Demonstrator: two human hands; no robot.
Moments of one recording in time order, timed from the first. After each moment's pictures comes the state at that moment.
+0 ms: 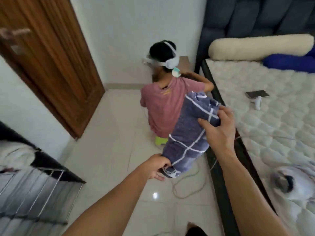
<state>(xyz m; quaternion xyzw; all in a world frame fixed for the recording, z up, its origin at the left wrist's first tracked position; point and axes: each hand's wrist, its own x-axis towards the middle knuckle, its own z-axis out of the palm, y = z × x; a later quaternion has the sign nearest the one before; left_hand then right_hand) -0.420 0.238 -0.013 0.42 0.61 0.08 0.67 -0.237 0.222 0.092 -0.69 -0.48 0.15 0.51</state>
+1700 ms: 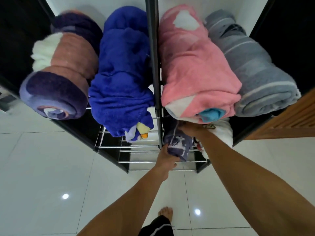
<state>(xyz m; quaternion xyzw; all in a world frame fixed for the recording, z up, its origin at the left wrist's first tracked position) -0.989 0.229 -0.124 -0.19 0.62 0.67 0.36 -1.070 0.374 -0.104 -0.08 -0.94 0.29 -0.15</state>
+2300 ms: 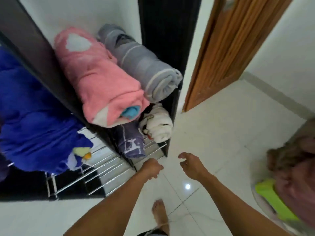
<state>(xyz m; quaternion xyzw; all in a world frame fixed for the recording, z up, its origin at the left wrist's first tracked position) -0.931 0.272 -0.088 0.11 0.81 0.20 0.54 -0.800 0.393 -0.099 -0.39 -0.82 0.40 -0.10</state>
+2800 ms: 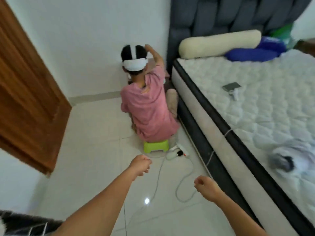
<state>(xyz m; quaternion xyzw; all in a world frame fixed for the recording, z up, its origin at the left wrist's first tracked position) -0.525 0.375 -0.046 0.58 0.60 0.03 0.55 -0.317 0.202 -0.071 -0.82 -0.36 0.41 0.16</state>
